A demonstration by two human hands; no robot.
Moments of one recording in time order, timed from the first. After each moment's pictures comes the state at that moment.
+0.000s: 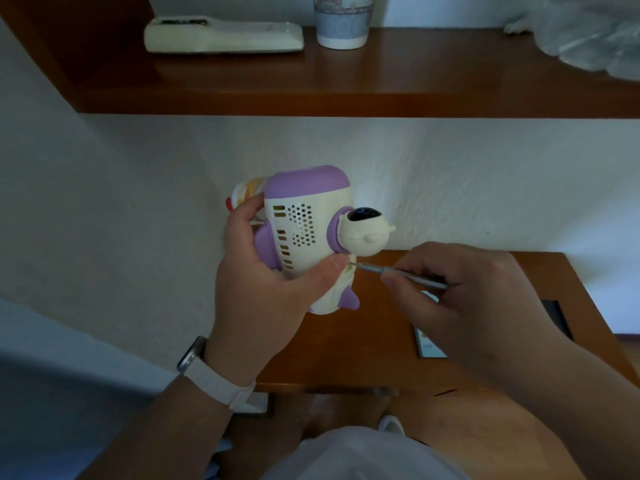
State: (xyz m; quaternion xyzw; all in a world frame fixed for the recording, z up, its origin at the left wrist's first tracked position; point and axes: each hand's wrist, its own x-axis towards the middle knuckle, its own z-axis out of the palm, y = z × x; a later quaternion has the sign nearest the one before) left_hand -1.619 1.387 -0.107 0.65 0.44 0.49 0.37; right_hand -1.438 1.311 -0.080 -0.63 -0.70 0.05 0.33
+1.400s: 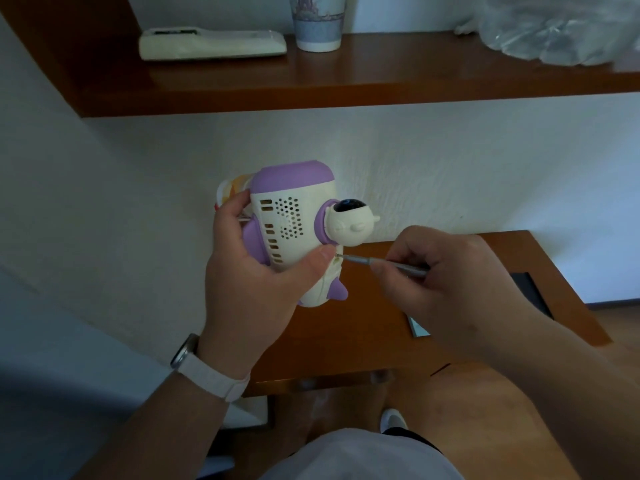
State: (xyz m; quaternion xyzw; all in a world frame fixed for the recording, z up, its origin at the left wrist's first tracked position) left_hand -1.646 1.374 -0.105 0.66 0.40 0.51 0.38; right_hand -1.469 1.285 -0.079 -0.65 -0.67 0.08 0.35
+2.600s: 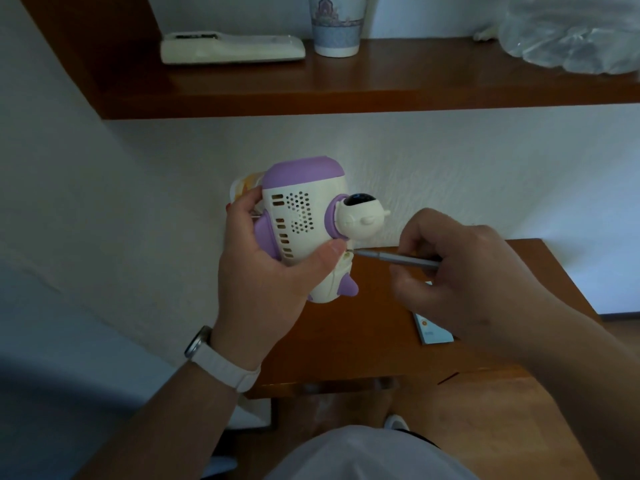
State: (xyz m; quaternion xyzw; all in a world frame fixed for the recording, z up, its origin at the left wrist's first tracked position) left_hand -1.647 1.385 -0.101 0.65 0.39 0.51 0.40; right_hand -1.466 1.297 -0.067 -0.67 -0.67 0.07 0.29
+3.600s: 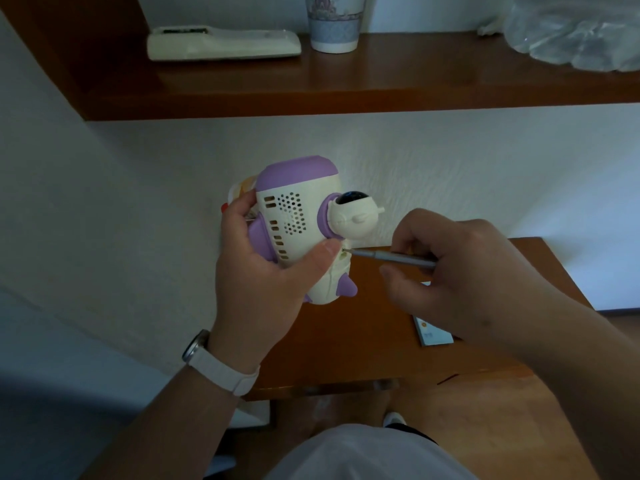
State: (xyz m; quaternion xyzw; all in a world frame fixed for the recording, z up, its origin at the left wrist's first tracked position) left_hand -1.640 1.393 -0.105 0.63 0.40 0.52 0.42; right_hand -1.460 1.311 -0.065 -0.64 -0.71 0.03 0.27
